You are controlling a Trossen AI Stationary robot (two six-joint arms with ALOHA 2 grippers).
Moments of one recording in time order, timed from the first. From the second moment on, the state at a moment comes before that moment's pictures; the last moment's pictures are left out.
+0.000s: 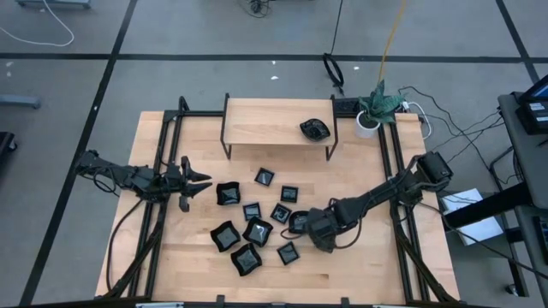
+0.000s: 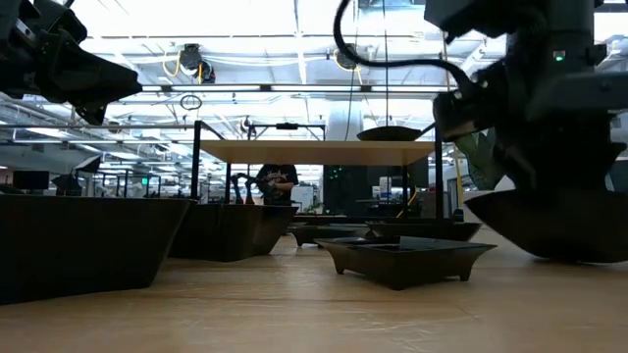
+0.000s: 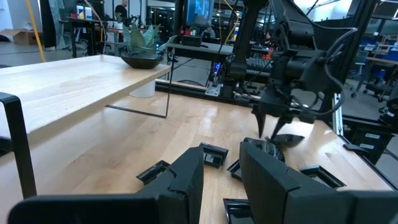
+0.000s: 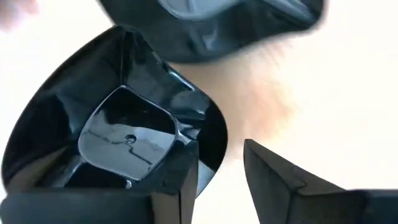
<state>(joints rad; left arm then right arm) -0.35 0.03 0.06 -0.05 -0.47 -0.16 0.39 1.75 1.03 -0.75 0.00 0.77</state>
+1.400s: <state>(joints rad) -0.35 0.03 0.06 -0.05 -0.47 -0.16 0.36 1.61 0.88 -0.57 0.02 0.56</state>
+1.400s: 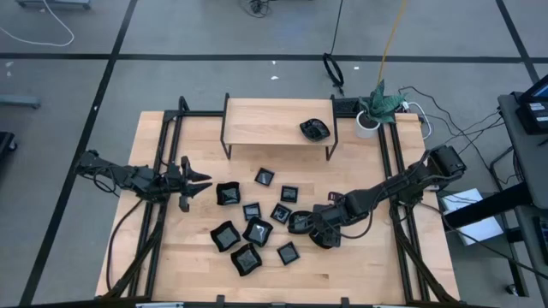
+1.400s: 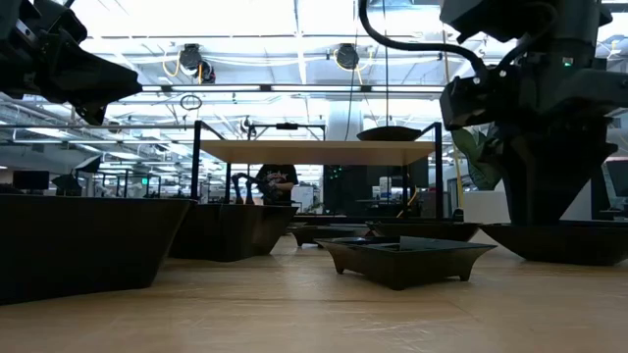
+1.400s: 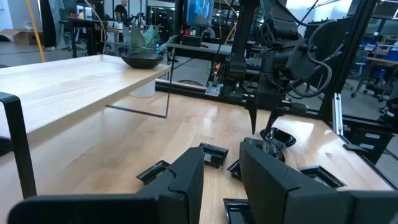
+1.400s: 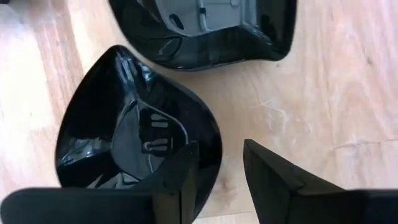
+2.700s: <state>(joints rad) -0.35 0.03 0.06 -0.05 -0.47 -0.16 0.36 1.33 0.87 -0.57 0.07 0.51</state>
